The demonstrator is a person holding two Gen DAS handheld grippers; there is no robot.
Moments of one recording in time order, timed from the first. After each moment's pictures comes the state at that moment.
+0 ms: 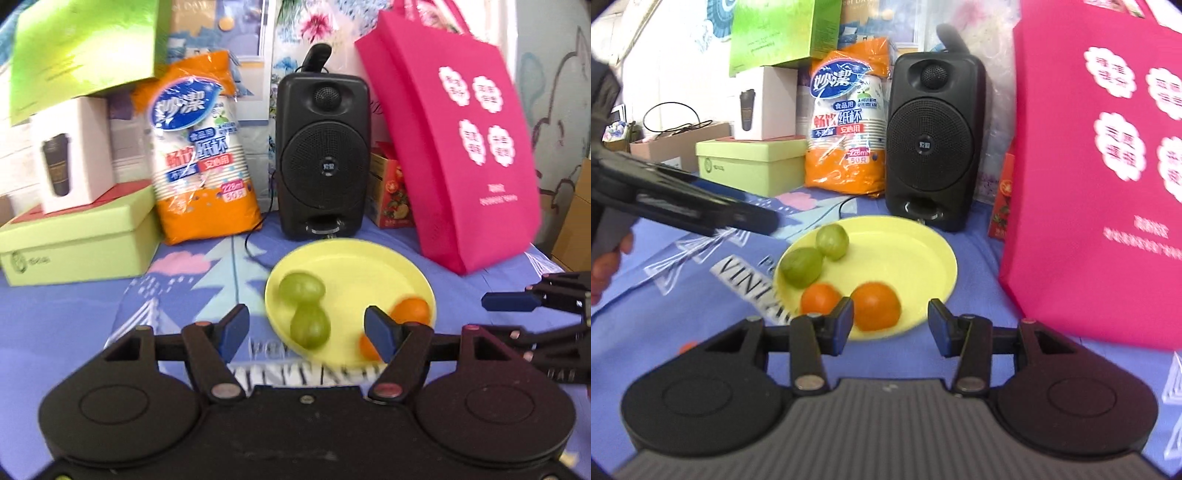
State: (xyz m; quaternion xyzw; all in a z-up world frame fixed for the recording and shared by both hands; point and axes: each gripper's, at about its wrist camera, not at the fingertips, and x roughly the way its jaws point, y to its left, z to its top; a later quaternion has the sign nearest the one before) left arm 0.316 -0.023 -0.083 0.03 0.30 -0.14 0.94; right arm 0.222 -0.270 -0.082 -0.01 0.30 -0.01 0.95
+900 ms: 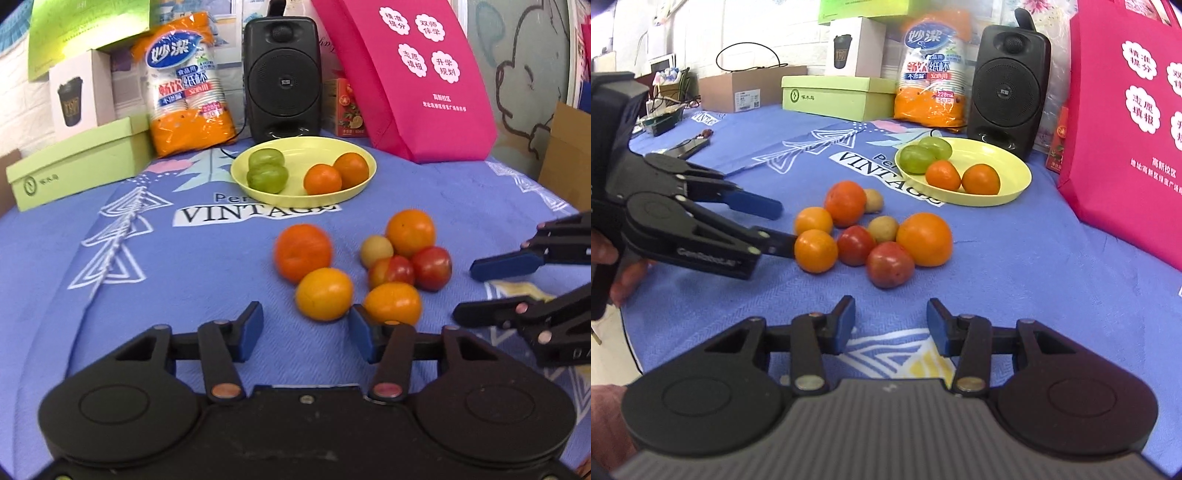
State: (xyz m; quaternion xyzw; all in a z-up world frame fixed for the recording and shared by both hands) left arm 0.172 -0.042 -0.146 0.05 0.33 -0.15 0.93; right arm 0.114 -0.189 -0.115 -0.05 0.35 0.05 0.94
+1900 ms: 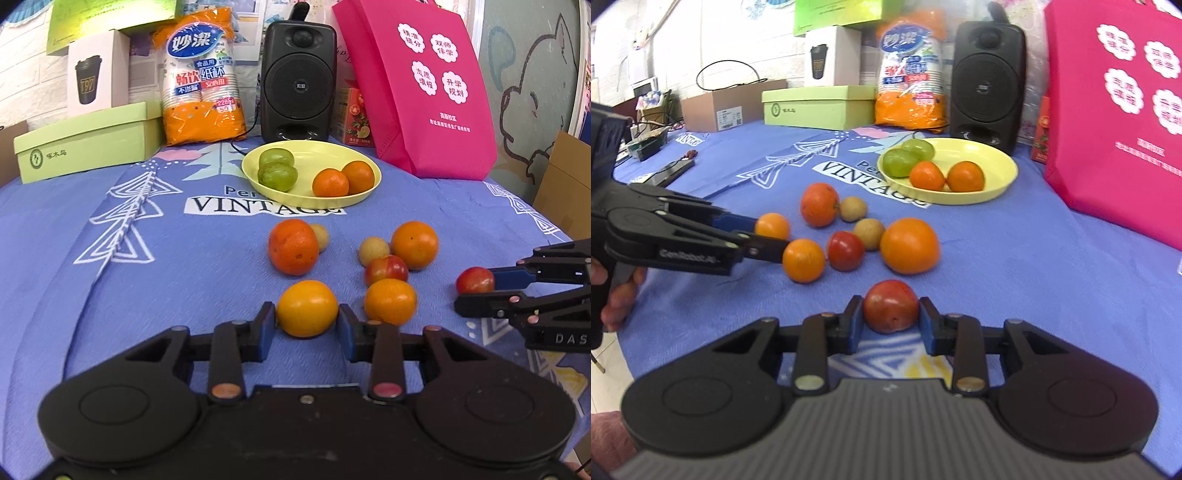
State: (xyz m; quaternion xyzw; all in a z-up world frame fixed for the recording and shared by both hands) left arm 0.171 -0.020 -0.139 0.00 0.33 -0.15 0.93; right arm 0.110 -0.198 -0.117 -0.02 0.34 0.02 0.94
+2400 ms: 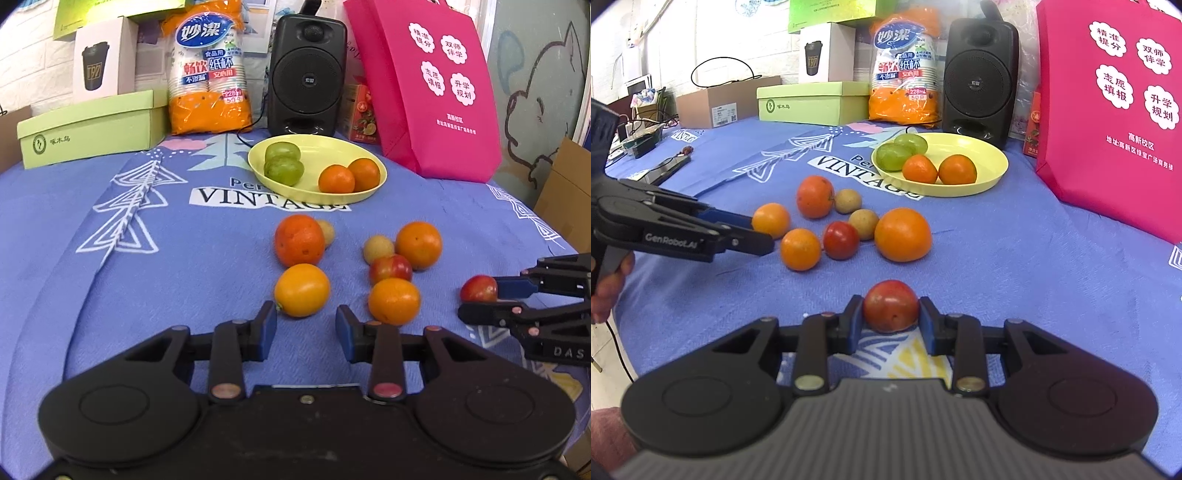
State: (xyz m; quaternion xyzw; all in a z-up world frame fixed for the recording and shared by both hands) left arm 0.179 -0.011 -0.139 -0.01 0.34 -0.15 0.93; right arm 0.106 -0.196 -0.118 -0.02 0.34 0.02 0.94
